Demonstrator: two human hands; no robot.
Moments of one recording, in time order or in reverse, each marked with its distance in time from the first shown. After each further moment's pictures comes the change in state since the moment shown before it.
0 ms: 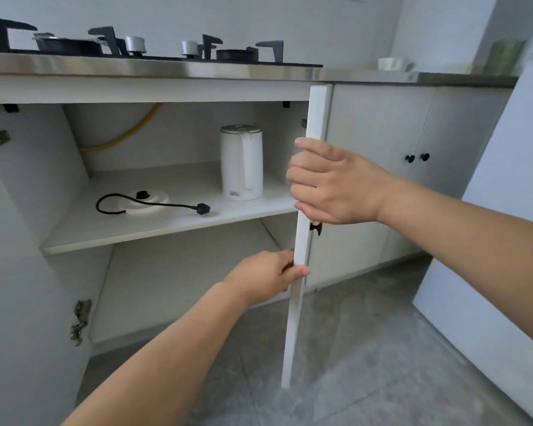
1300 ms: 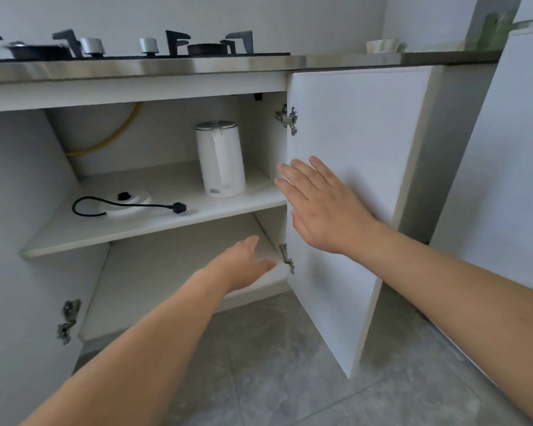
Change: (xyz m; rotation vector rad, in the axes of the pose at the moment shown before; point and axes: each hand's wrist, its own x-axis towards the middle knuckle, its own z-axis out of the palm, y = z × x) left_hand 0.050 0.021 0.028 -0.017 -0.060 -0.389; right_hand -0.082 -0.046 0.010 0.309 -0.356 0.593
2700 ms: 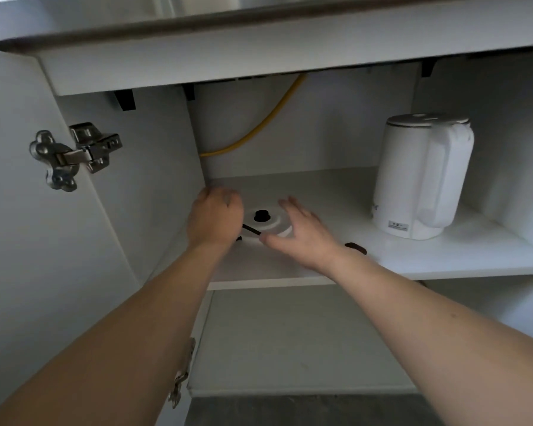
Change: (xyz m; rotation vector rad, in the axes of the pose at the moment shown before) left_hand 0.112 -0.334 -0.216 -0.163 0.946 -0.373; right_hand 0.350 -0.273 0.181 1.172 -0.255 0.178
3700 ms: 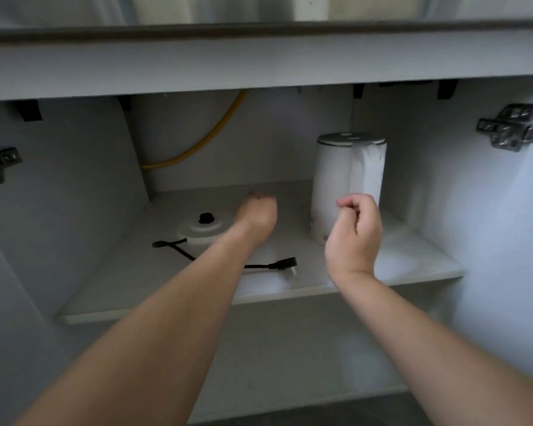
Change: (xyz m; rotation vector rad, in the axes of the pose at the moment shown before) left_hand -0.025 0.135 0.089 -0.193 -0.463 -0.093; right_hand -0.051 0.063 -0.085 0.530 1.061 0.115
